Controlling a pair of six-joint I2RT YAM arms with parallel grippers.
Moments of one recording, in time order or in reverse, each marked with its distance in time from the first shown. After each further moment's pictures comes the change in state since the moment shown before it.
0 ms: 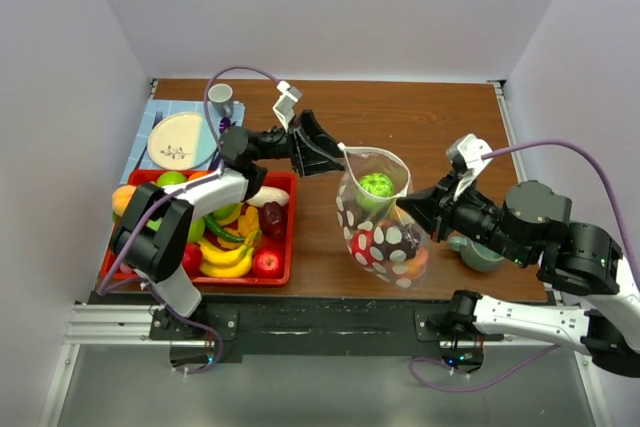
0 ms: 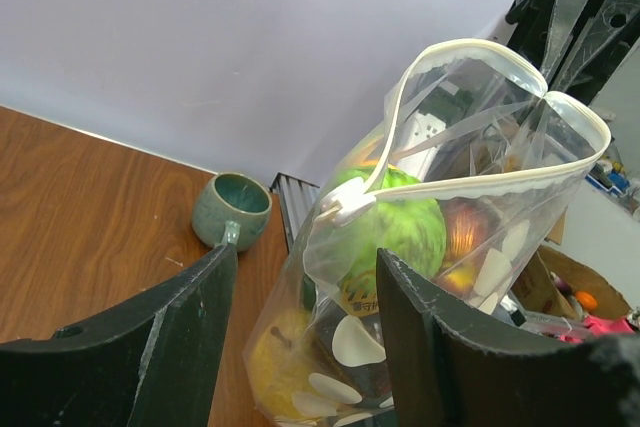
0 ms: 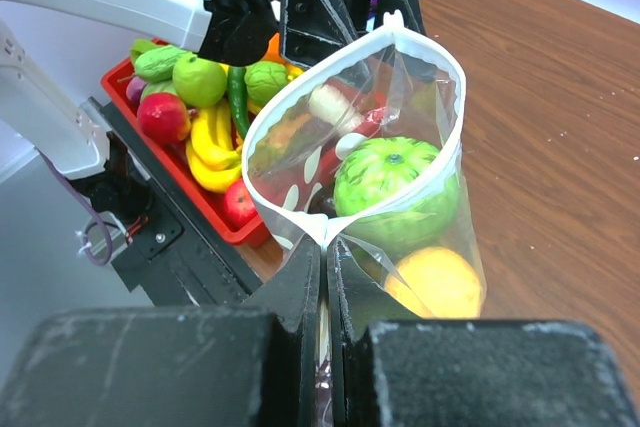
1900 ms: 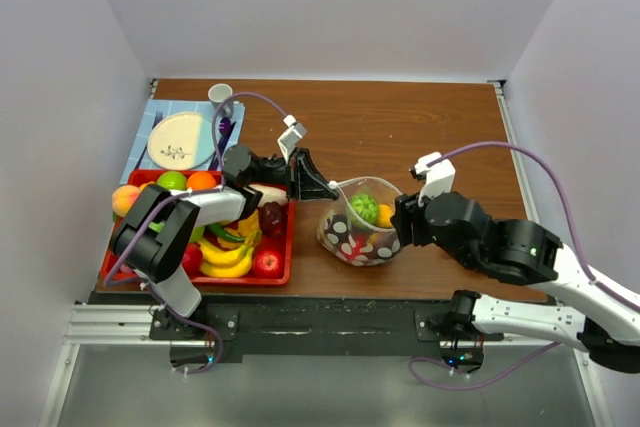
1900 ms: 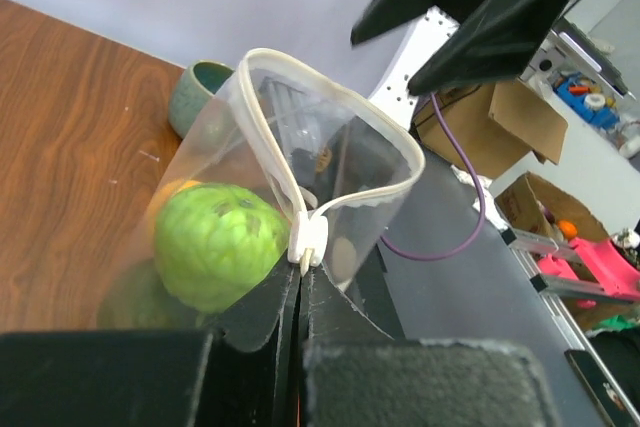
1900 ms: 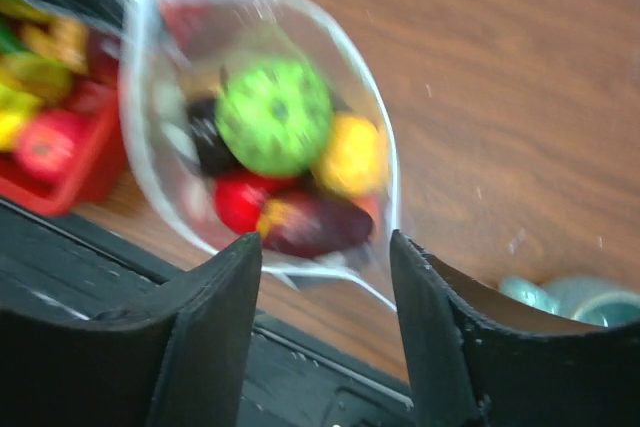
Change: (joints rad) left arm 0.000 0.004 -0.211 -0.003 0.133 0.150; right arm 0.000 0.052 -0.234 -0.154 0.293 0.208
